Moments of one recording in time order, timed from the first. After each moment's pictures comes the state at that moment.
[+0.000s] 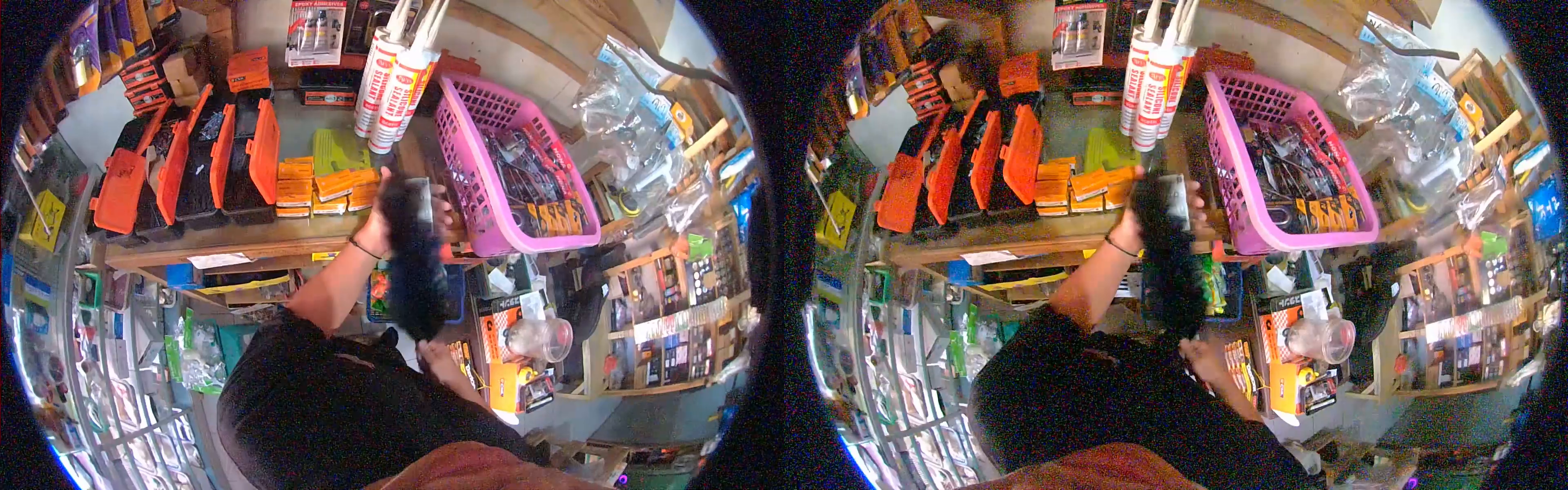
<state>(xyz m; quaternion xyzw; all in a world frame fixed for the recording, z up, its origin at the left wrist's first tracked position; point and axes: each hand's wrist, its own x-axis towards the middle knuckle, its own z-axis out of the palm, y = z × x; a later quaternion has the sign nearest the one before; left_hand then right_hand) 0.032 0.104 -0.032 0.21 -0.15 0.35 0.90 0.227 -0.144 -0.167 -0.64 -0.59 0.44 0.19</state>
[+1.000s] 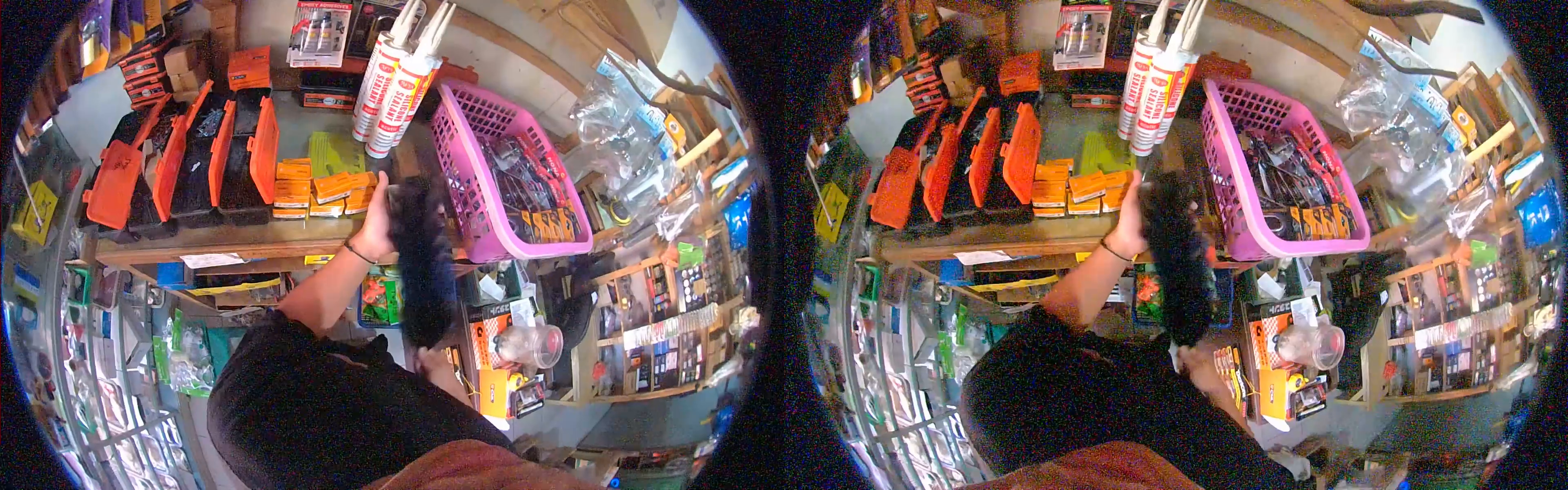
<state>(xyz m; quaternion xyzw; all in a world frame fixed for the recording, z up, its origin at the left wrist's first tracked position) 0.032 0.096 -0.033 -0.04 -0.40 0.23 0.88 0.218 -0.151 -0.121 -0.60 -0.71 0.30 0.20</state>
